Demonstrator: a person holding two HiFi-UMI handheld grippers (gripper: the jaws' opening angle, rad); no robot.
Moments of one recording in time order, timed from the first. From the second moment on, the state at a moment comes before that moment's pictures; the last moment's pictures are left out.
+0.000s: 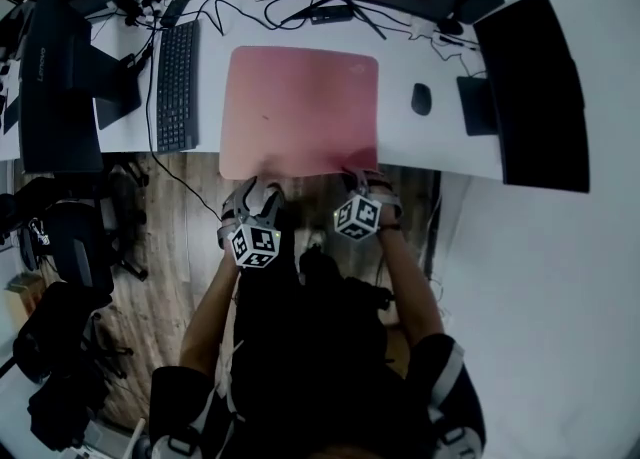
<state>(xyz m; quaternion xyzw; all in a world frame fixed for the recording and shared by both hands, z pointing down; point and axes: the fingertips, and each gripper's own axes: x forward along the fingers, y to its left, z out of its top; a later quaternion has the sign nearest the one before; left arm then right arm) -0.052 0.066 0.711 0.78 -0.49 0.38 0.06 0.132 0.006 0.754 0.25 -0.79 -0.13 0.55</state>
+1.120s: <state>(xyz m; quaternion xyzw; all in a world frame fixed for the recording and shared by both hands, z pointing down) -0.096 0.004 0.746 0.76 -0.43 0.49 -0.04 0.128 -0.013 0.714 0.25 -0.81 -0.07 0.53</state>
